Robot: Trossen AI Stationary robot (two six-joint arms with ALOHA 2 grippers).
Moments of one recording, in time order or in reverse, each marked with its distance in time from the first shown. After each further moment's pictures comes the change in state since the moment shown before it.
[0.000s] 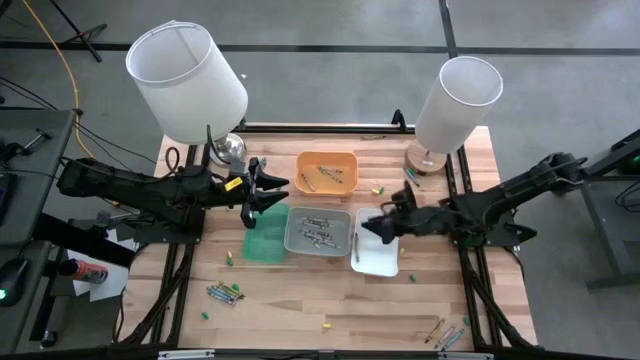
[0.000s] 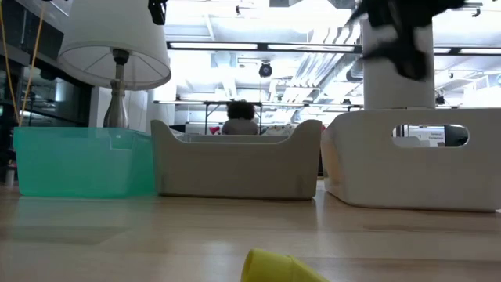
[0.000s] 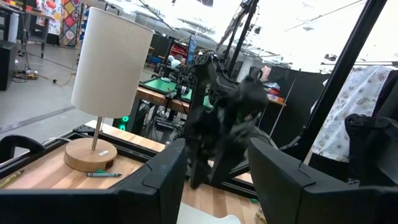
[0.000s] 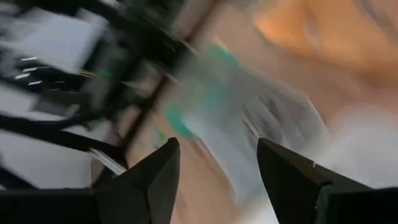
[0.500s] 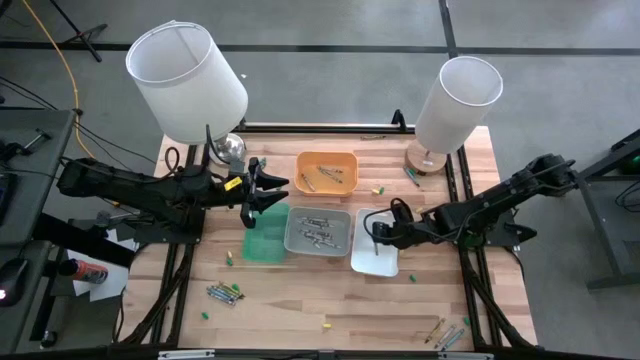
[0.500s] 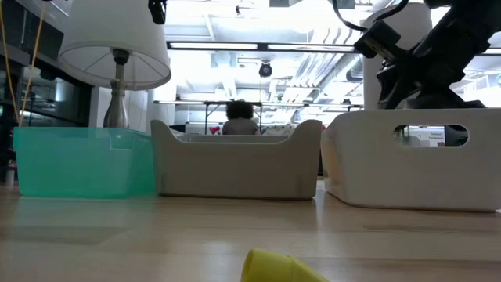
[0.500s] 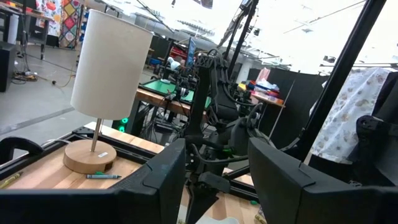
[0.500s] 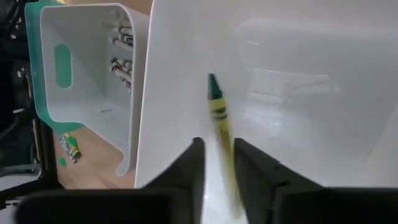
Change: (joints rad) left arm 0.000 0.000 0.000 0.008 0.000 0.000; right arm 0.011 0.171 -0.066 -0.215 -0.144 0.629
